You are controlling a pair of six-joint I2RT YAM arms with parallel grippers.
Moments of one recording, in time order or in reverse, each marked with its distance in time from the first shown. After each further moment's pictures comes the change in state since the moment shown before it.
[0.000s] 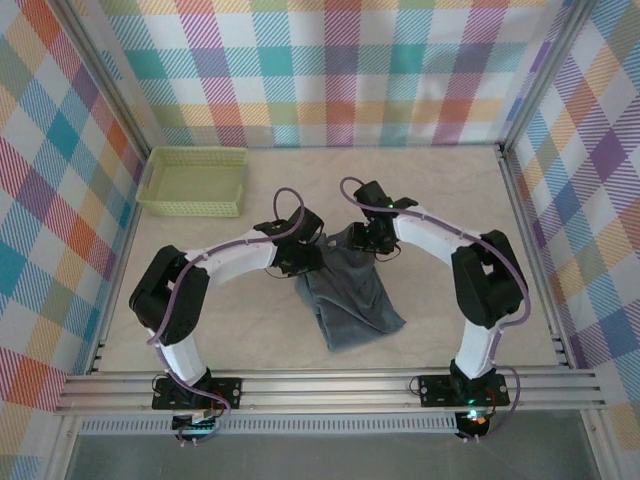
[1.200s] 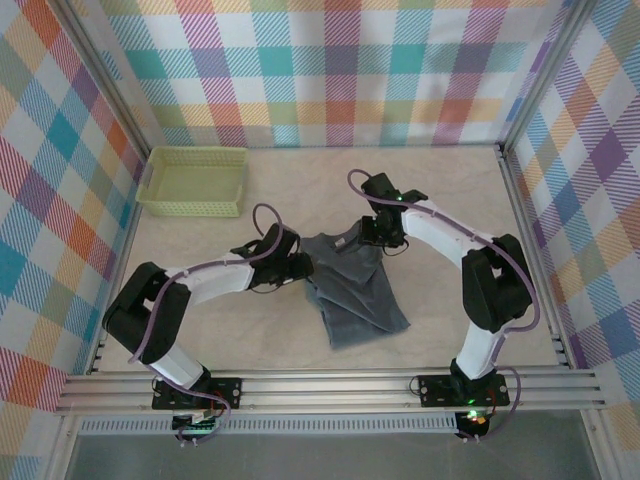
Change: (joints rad) left arm 0.069 -0.172 -0.283 0.282 0.011 0.040; right arm -0.030 -0.058 0.057 -0.104 0.072 -0.055
